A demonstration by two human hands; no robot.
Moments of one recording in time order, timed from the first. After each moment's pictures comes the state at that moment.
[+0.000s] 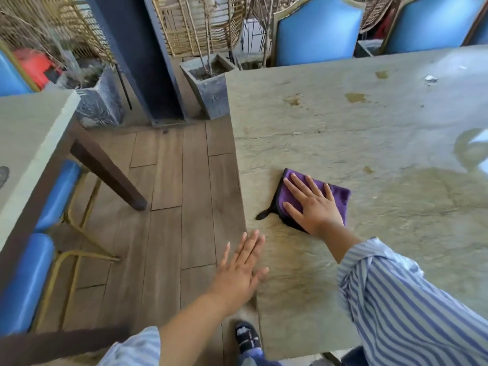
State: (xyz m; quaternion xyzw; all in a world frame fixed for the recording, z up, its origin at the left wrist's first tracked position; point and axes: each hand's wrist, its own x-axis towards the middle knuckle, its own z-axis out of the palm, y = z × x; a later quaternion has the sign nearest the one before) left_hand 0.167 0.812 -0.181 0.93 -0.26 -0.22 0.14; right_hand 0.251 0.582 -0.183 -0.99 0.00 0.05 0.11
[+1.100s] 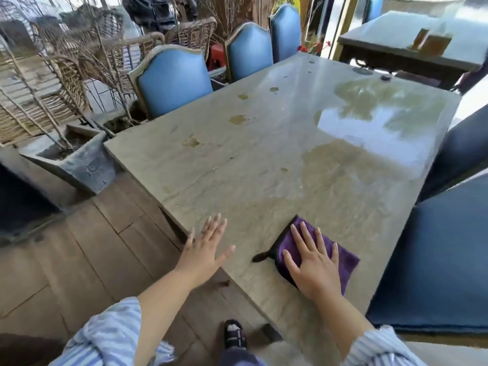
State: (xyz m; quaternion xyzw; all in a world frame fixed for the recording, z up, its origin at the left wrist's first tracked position) left_hand 0.354 0.810 -0.165 0.84 -0.50 -0.18 0.04; right_hand 0.143 0.662 -0.180 -0.88 0.45 0.00 0.16
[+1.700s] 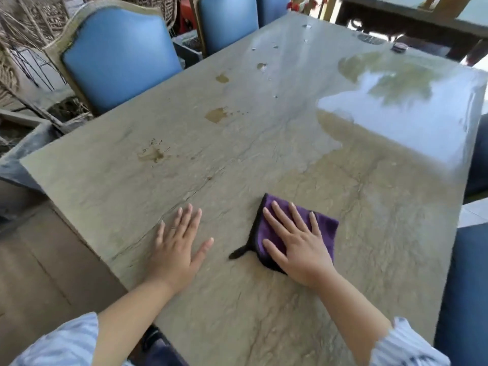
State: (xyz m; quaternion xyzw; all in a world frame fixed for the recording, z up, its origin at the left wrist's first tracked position) left_hand 0.463 0.700 -0.199 0.86 -0.48 -0.11 0.10; right_hand 0.261 0.532 -0.180 -0.93 0.33 0.01 0.15
